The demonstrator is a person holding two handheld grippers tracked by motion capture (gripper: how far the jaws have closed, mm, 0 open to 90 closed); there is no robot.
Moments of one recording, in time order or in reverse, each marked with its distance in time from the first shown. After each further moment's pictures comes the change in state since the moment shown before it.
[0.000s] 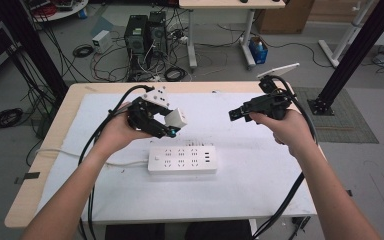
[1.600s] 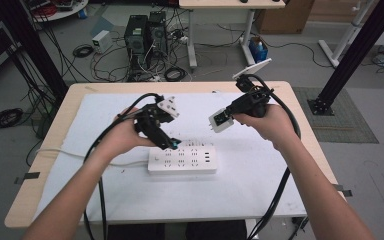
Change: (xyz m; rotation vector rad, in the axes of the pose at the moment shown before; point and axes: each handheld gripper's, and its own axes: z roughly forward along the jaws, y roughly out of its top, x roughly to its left) left arm -0.005 -0.011 0.006 0.270 -0.005 -0.069; right arm 0.027 0.019 0.031 0.131 0.002 -0.121
